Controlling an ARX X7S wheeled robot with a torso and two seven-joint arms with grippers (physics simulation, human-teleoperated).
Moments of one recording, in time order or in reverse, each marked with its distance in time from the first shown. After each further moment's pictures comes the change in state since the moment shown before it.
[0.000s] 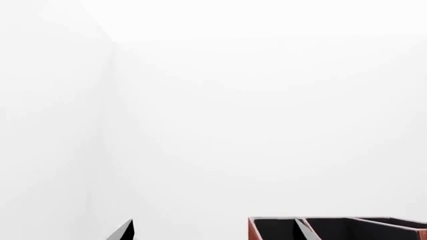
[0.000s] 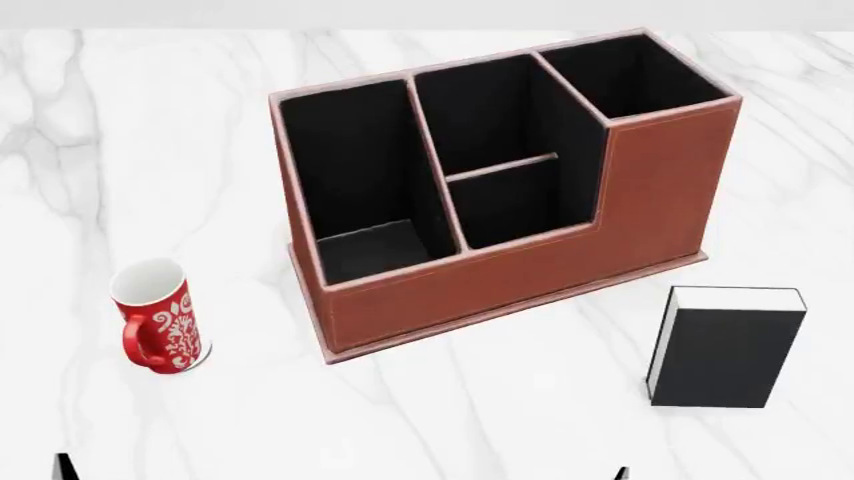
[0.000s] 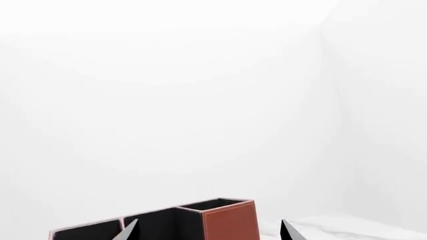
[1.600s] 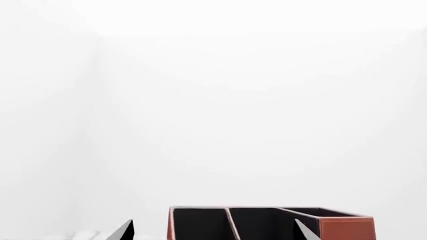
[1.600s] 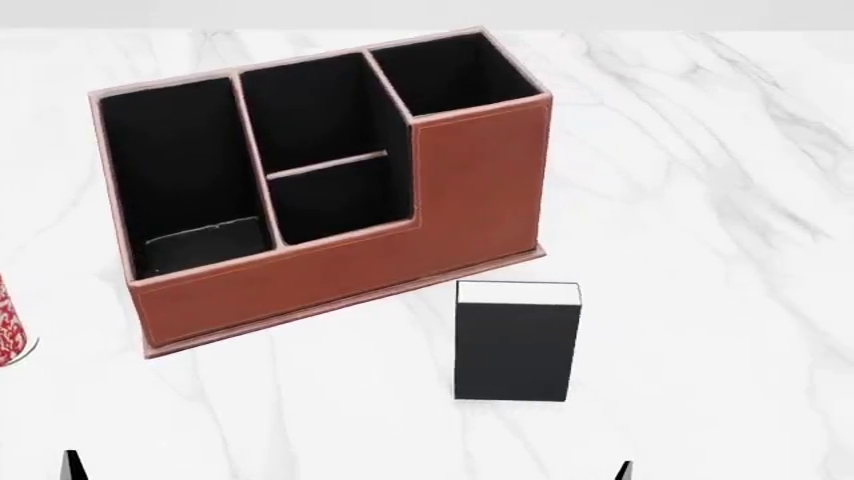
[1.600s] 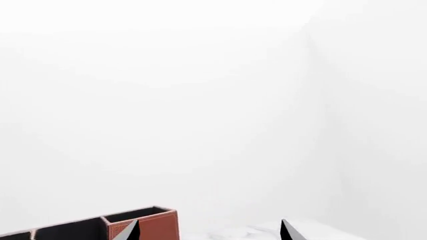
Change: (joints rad) left arm -0.013 -0.047 0.053 0.003 -0.013 -0.030 -0.057; right arm 0.027 0.045 -0.040 0.035 0.001 -0.014 0.067
